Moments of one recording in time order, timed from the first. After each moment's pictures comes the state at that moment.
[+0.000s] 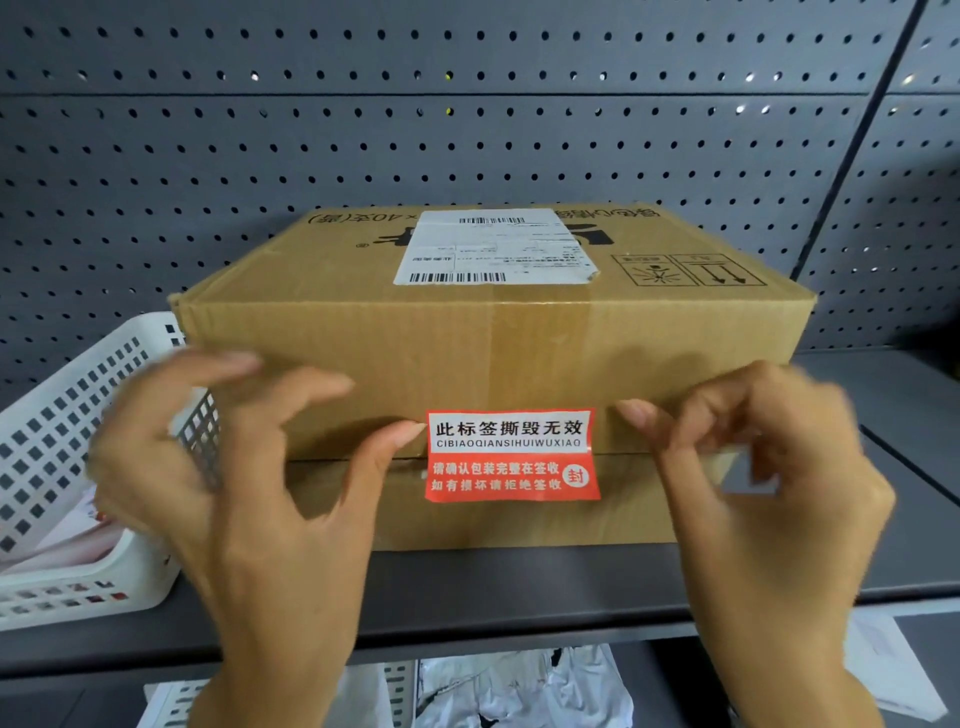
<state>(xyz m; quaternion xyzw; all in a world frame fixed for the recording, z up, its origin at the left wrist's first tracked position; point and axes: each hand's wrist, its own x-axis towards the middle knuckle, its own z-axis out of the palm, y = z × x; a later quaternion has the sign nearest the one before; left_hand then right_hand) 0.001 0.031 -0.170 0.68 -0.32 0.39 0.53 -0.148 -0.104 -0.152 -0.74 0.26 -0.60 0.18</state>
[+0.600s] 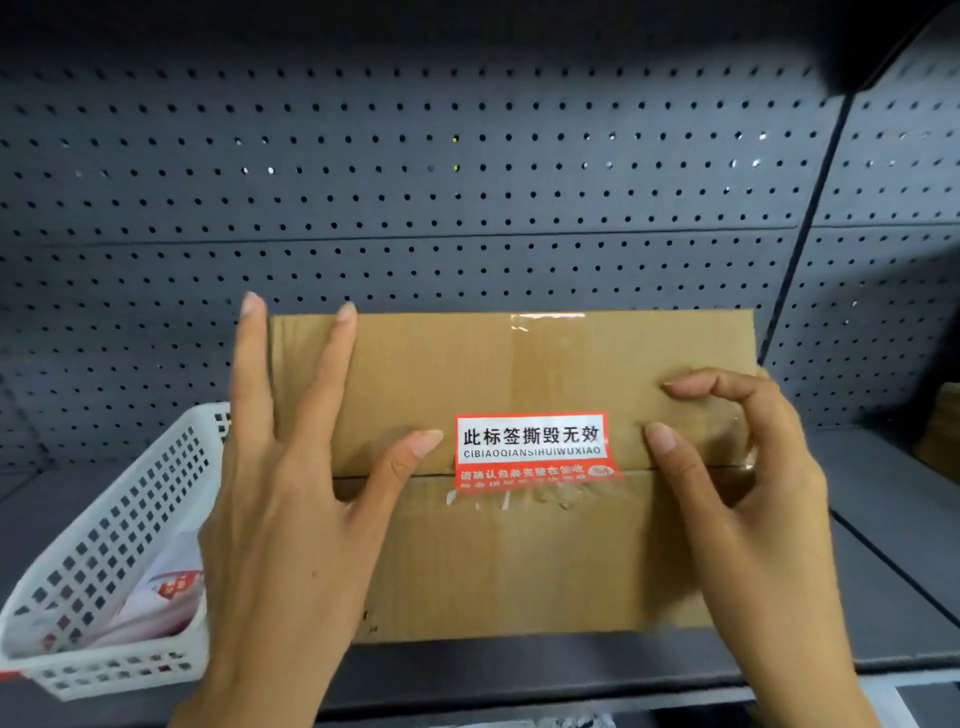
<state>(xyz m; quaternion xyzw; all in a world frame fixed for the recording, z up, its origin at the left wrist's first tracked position) -0.009 0.043 -0.085 0.78 -0.36 0.28 0.42 -0.159 -0.121 -0.102 -0.72 0.24 -0.56 0.34</state>
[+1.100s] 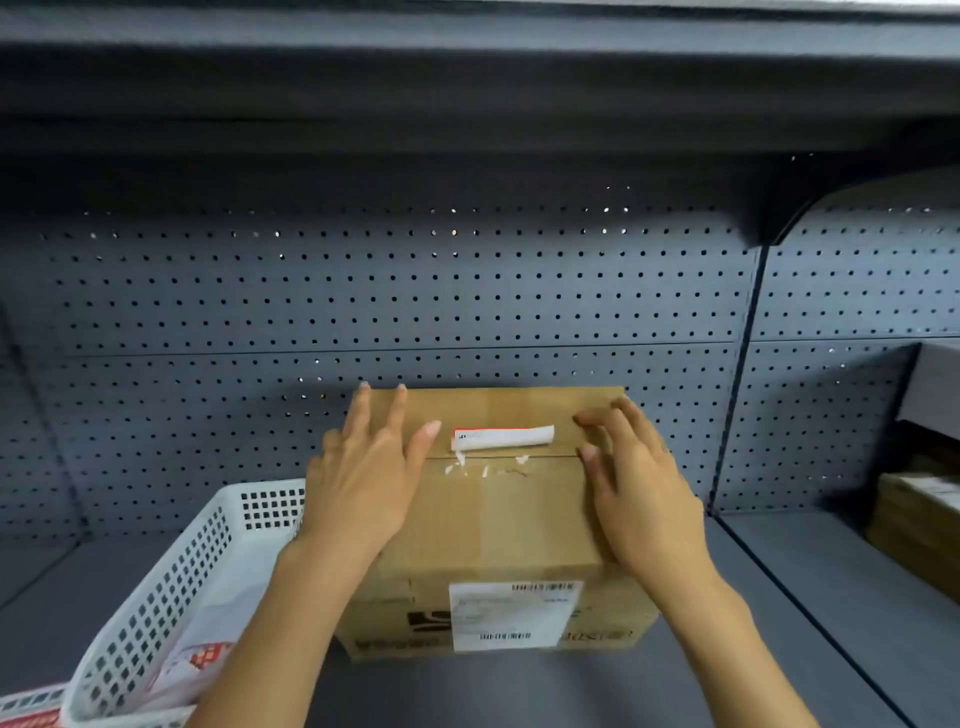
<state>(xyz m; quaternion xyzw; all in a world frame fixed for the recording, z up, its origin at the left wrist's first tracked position) 0.034 -0.007 -0.021 0.92 -0.32 0.08 0.19 -0.127 -0.152 -0.043 -0.84 0.34 -0.38 0.18</state>
